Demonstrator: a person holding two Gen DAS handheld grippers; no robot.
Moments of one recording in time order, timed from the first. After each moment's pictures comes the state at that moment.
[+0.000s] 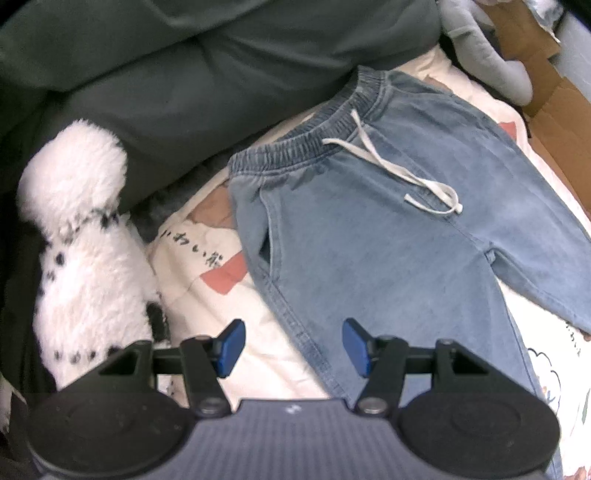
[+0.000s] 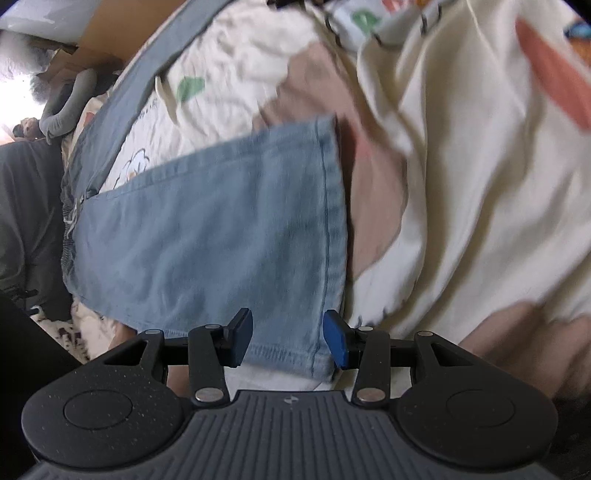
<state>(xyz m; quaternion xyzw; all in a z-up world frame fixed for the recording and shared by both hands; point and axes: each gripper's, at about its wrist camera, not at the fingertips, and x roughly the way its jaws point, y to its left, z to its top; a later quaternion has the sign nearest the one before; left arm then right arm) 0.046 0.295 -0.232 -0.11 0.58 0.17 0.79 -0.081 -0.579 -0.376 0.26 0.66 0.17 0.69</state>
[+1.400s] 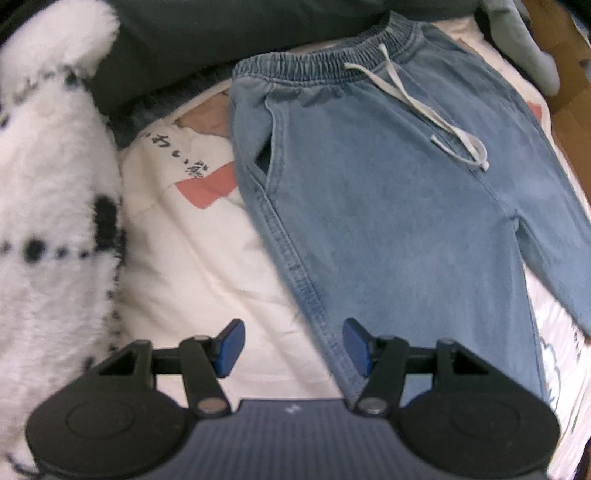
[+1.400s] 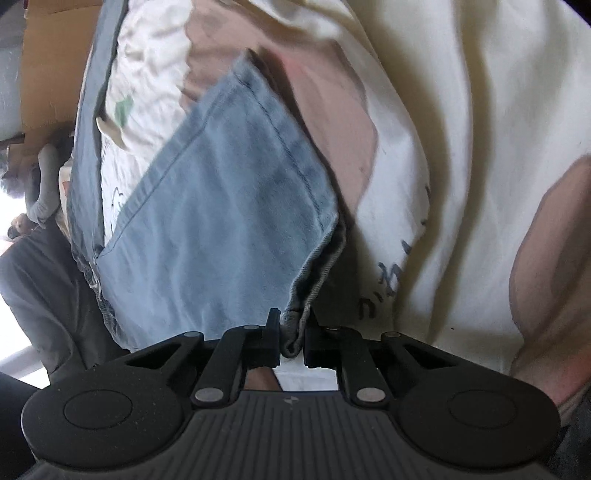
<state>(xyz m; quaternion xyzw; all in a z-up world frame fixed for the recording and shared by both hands) 0.015 0.299 -0.310 -0.20 0.61 0.17 0.75 -0.086 -0.575 -0.415 0.41 0.69 0.09 0.58</state>
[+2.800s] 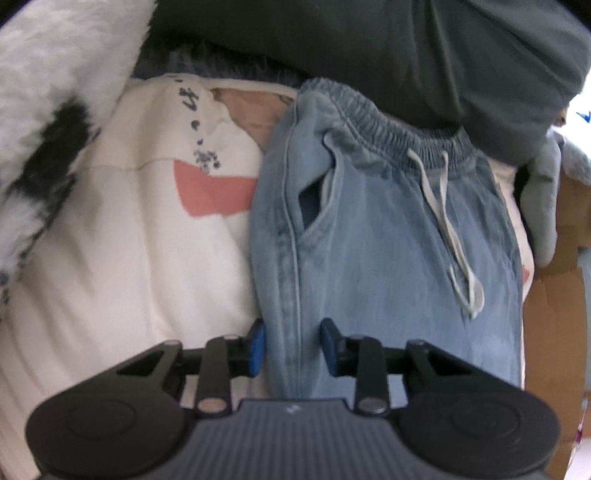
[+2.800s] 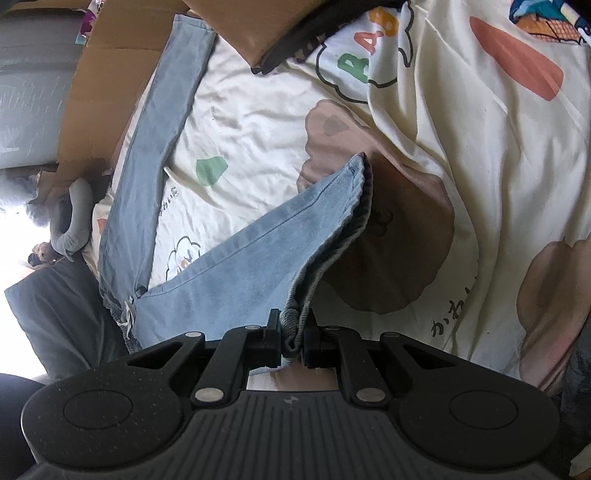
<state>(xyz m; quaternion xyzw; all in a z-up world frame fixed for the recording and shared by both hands) 0.003 0.356 -0.378 -0.44 0.44 0.20 0.75 -0.041 -0.574 -0.291 0.42 0.64 0.06 0.64</state>
